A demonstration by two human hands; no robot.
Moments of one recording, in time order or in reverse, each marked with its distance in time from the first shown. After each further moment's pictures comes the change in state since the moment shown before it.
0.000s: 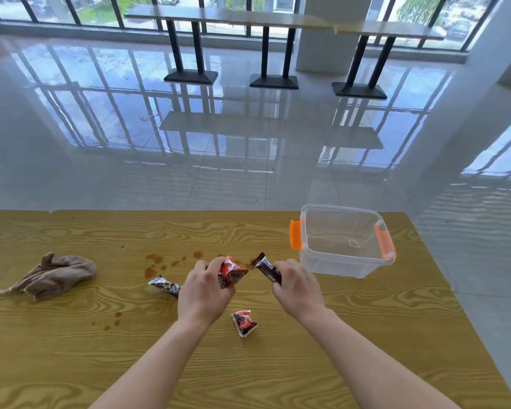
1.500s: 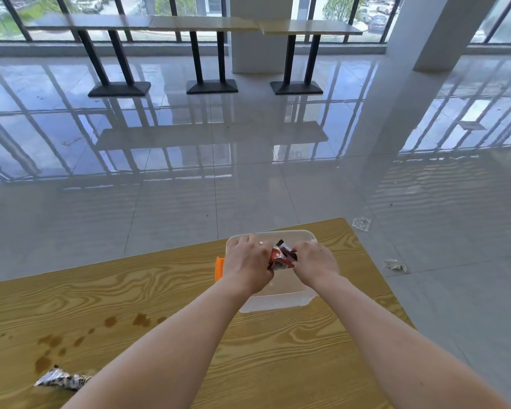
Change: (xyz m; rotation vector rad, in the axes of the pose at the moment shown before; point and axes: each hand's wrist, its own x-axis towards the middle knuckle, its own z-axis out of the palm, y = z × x) left_hand 0.134 0.238 0.104 0.397 -0.170 0.603; right_hand 0.095 0.181 -0.109 -0.142 -0.051 0.383
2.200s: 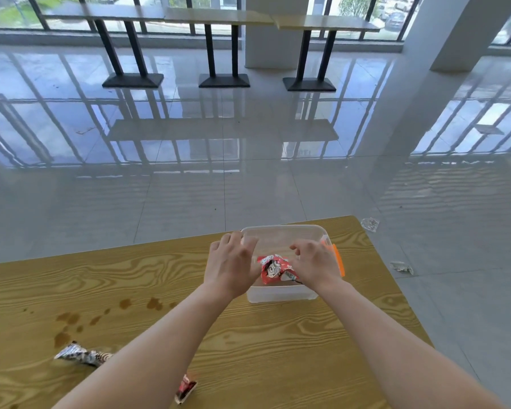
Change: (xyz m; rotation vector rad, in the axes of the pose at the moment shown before) left_hand -0.047 -0.041 -0.005 -0.165 0.078 -0.116; right_hand -0.018 -0.016 0.014 0.164 0.081 -0.079
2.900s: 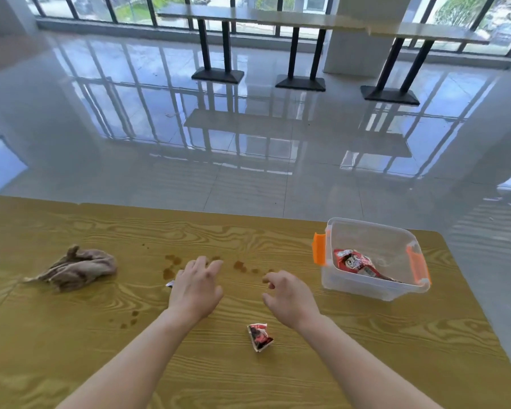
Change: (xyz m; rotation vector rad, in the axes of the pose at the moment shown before) left_hand -0.192 -0.177 -0.034 0.062 -0.120 -0.438; right_hand -0.114 -0.169 0.111 0.062 -0.299 -0.368
